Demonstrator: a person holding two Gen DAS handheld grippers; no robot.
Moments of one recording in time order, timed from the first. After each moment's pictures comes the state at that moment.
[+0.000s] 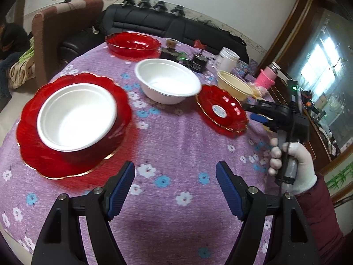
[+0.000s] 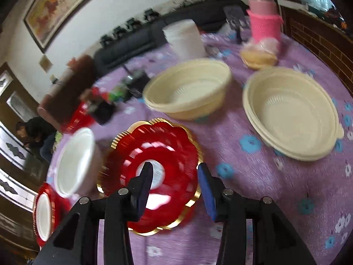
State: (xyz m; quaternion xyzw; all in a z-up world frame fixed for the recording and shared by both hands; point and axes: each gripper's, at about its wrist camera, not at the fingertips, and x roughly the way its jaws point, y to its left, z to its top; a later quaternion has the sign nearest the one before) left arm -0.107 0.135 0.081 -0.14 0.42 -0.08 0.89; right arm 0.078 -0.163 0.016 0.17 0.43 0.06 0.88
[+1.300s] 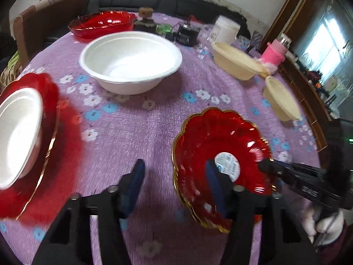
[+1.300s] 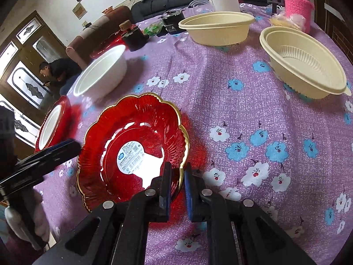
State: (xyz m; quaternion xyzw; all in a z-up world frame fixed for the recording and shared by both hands) left arm -0.014 0.069 0.029 -0.10 0.49 -0.08 0.86; right arm -0.007 -0.169 -0.015 0.08 0.51 0.20 0.83
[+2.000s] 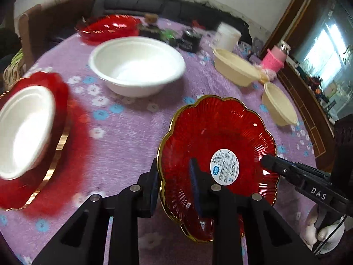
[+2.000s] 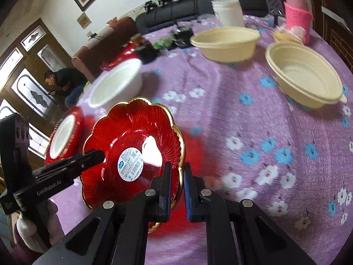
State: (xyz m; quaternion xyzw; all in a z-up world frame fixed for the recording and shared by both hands) left arm -0.036 0.083 0.049 -0.12 0.47 -0.07 0.87; right arm -0.026 -0.150 0.017 0.09 0.47 0.21 0.85
